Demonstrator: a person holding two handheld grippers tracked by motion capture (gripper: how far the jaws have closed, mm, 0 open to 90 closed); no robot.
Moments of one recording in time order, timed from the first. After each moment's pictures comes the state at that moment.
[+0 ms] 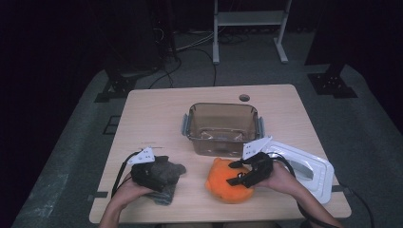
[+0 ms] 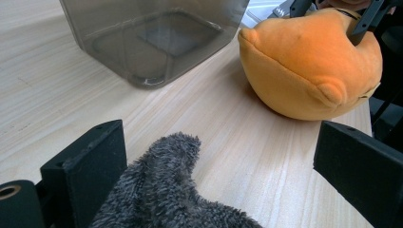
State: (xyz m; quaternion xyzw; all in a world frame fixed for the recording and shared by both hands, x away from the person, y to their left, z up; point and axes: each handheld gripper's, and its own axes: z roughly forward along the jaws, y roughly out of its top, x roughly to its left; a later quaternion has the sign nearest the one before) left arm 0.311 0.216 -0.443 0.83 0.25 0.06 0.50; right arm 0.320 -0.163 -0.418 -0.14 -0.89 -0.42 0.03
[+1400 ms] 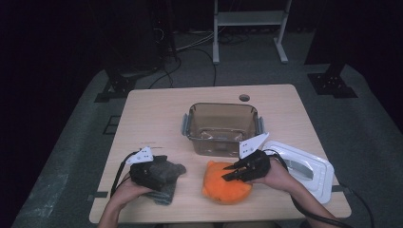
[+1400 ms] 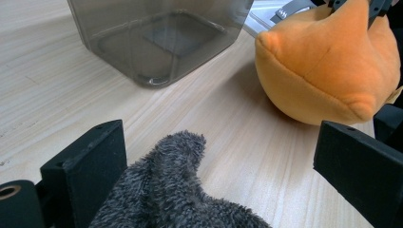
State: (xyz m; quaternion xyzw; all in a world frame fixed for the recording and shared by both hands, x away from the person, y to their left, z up) left arm 0.312 0.221 -0.444 0.82 0.26 0.06 0.51; right arm 0.321 -0.152 -0.400 -0.10 -0.89 -0.44 0.05
